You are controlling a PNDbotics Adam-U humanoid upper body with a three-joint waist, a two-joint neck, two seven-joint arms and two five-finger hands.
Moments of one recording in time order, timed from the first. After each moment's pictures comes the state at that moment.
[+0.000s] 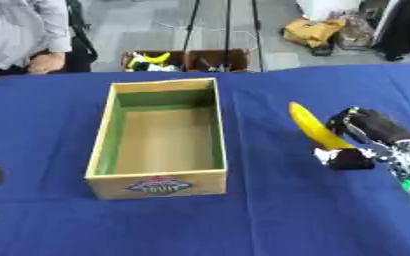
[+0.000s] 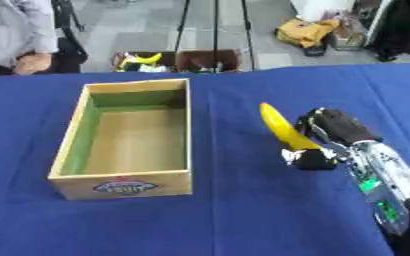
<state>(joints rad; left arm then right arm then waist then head) -0.09 0.10 0.14 -1.98 -0.49 -0.31 0.04 -0.53 -0.57 0.07 -1.53 1.00 0.06 0.36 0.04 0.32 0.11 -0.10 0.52</state>
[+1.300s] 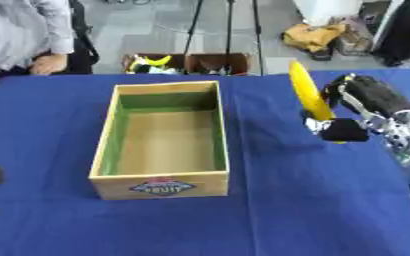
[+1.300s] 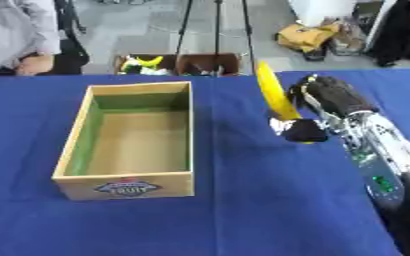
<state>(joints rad) -0.09 0.11 0.14 -1.98 -0.49 -0.31 0.03 -0.67 -0.58 0.09 -1.55 1.00 0.05 0.33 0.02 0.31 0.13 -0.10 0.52</state>
